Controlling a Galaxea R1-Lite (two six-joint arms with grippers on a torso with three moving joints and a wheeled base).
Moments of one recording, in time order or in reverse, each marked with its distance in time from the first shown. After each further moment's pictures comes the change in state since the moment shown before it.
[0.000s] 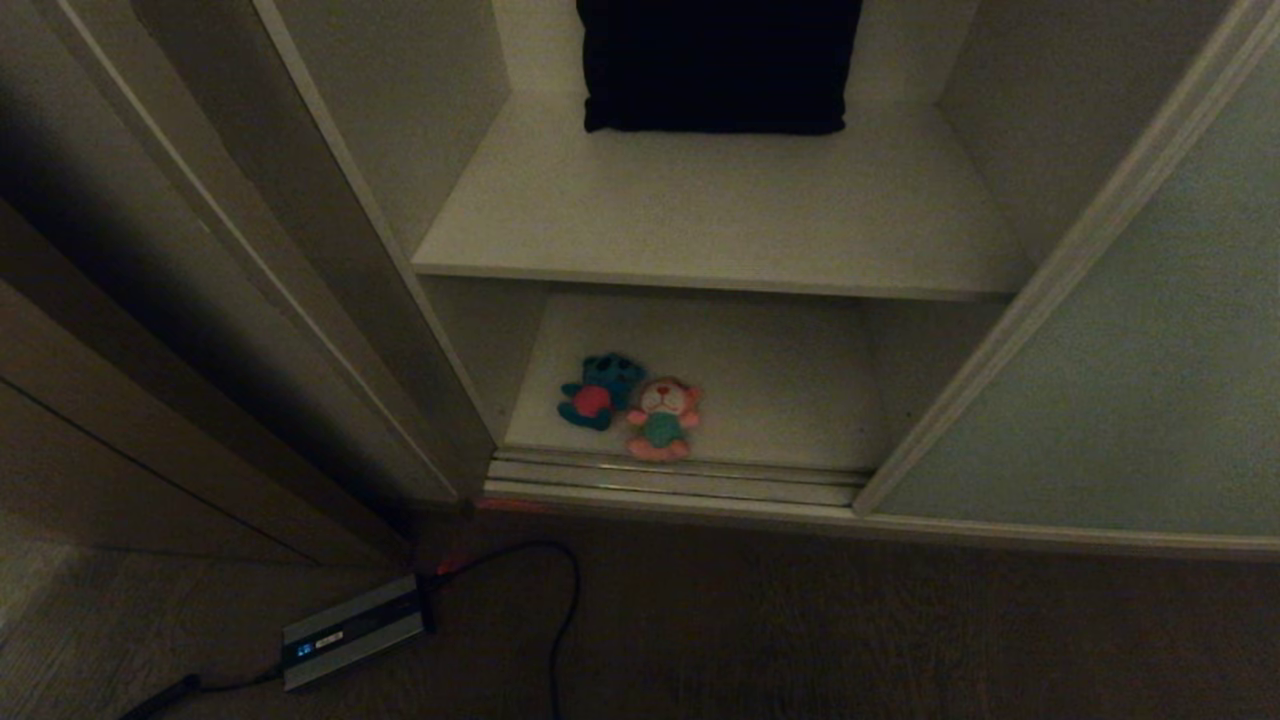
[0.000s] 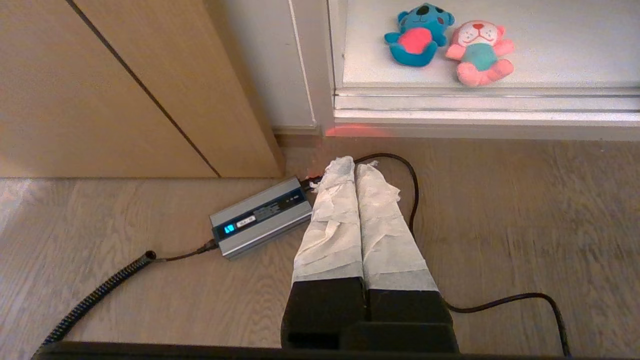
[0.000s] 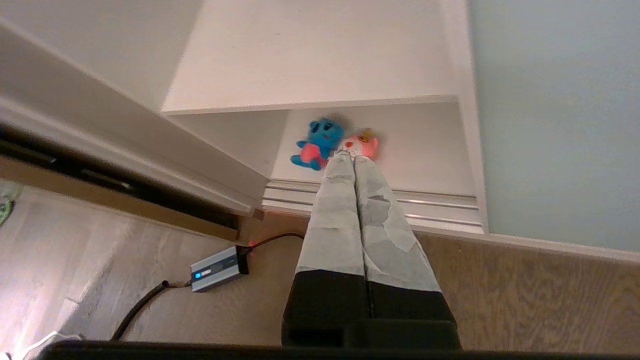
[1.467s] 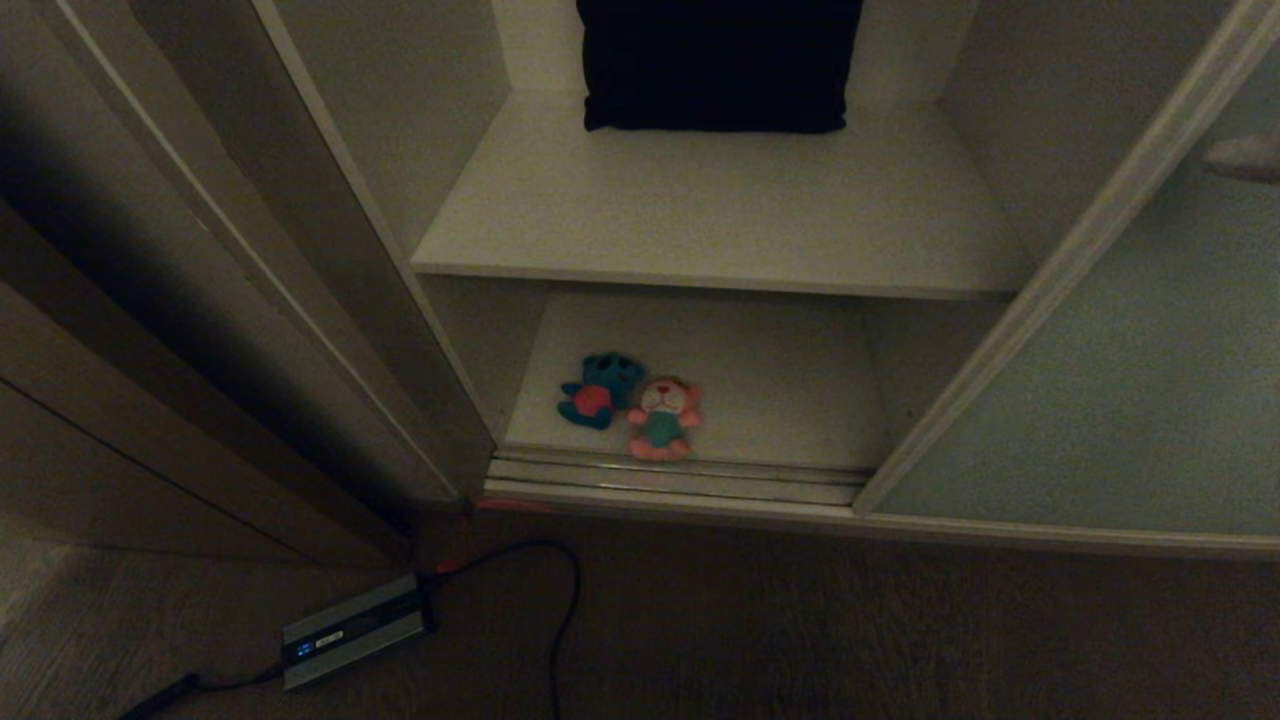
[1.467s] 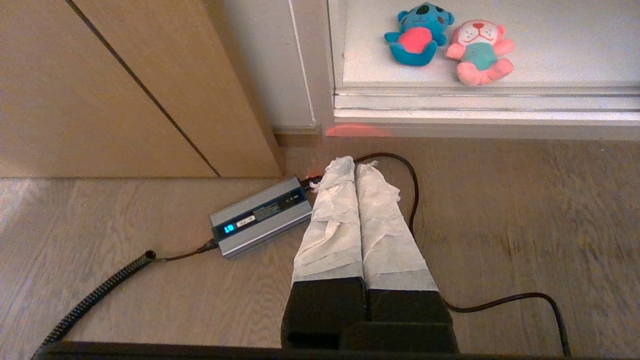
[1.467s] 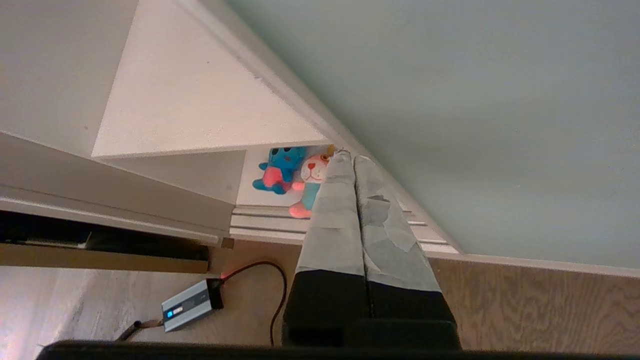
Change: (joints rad) left arm 0.000 0.000 0.000 0.000 -0.001 0.000; right arm -0.063 0.304 -0.074 -0.196 -0.014 0.022
